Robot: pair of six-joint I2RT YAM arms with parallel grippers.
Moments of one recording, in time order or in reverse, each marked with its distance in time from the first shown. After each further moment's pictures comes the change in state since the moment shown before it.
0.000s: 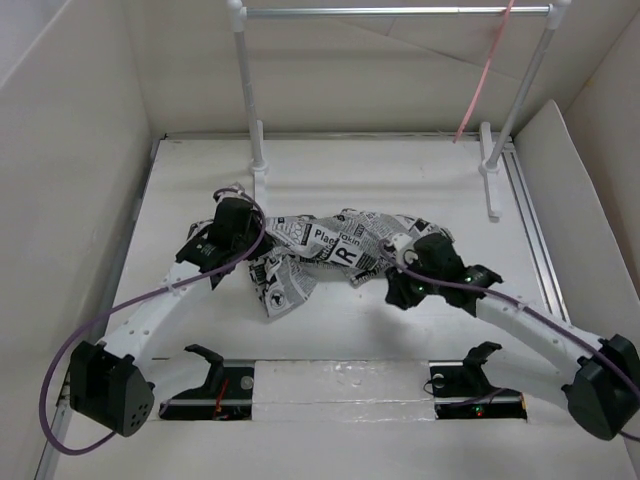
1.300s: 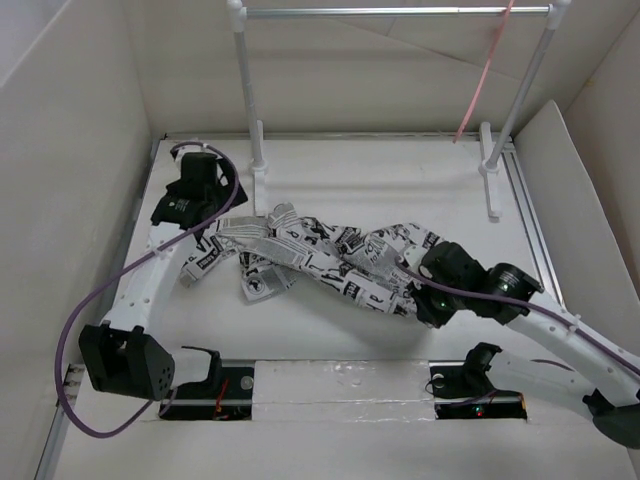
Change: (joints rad) left arm 0.222 0.199 0.373 -0.140 -0.198 0.269; right arm 0.267 -0.123 0.299 -0.608 0.231 0.069
